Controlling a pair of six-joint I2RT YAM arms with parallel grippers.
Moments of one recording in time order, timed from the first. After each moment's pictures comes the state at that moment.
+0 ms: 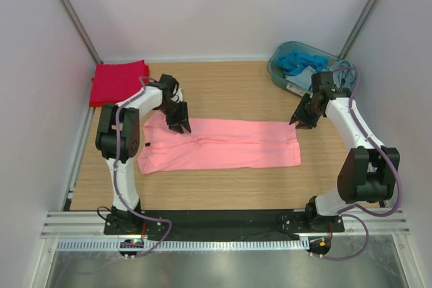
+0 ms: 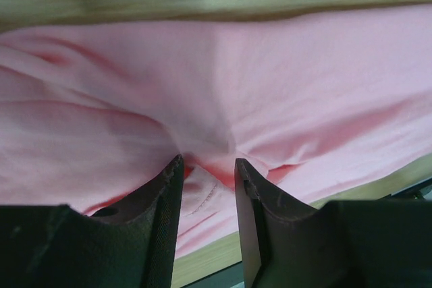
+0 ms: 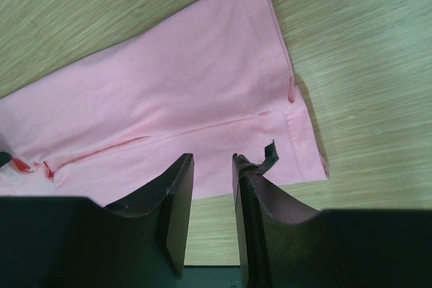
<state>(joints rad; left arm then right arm) -0.25 2.06 1.49 -0.80 0.37 -0.34 0.00 1.50 1.22 -0.87 -0.10 0.55</state>
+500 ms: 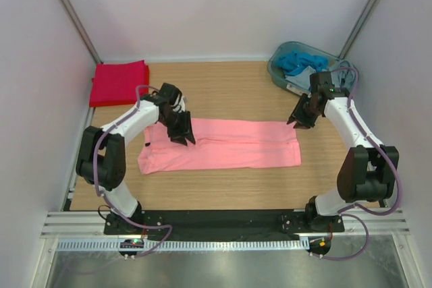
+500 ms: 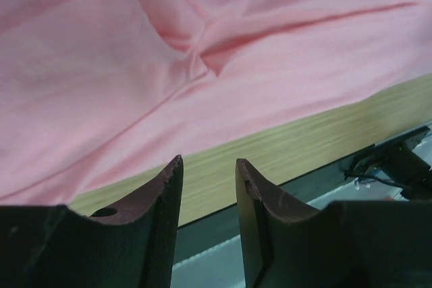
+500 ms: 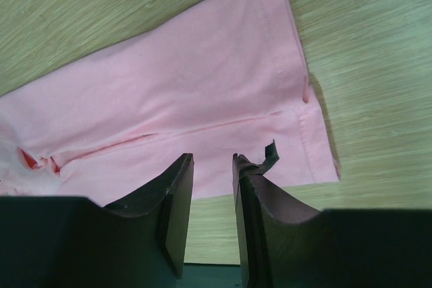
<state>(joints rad) -0.34 1.72 1.25 -0.80 0.37 -0.45 0.01 1.51 1.22 -0.86 -0.12 0.56</state>
